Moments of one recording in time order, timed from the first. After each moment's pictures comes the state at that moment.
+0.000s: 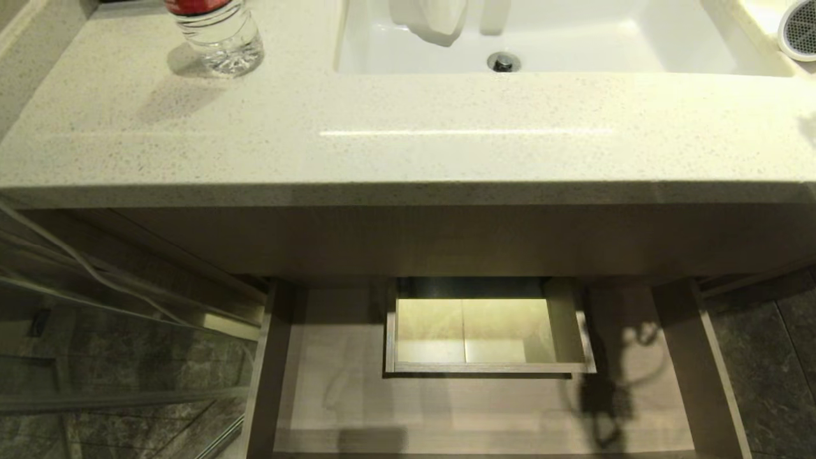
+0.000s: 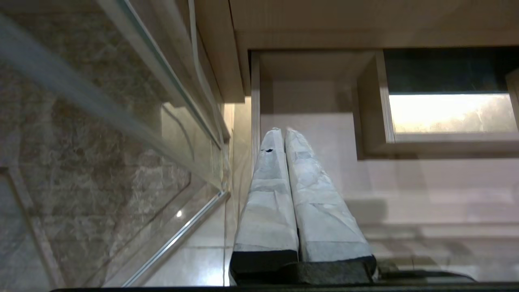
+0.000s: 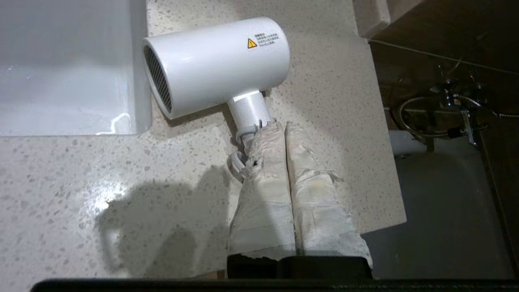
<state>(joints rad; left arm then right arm) 0.00 0.00 0.00 0.00 0.00 0.00 -0.20 1.26 -1.85 0.52 -0.21 -0.31</state>
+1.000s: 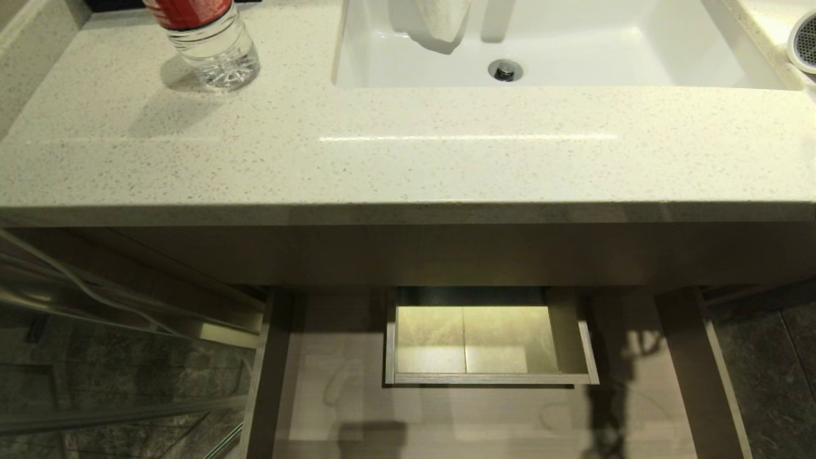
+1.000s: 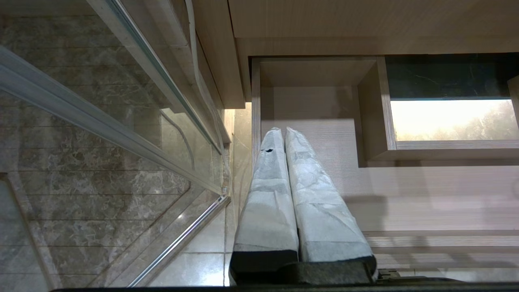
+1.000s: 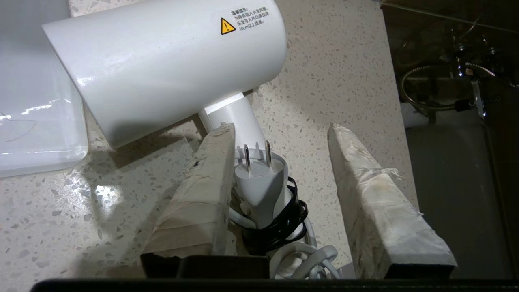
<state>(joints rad) 0.00 0.00 0.00 0.00 0.00 0.00 -0.30 1.40 -1.88 0.52 -0.20 -0.28</state>
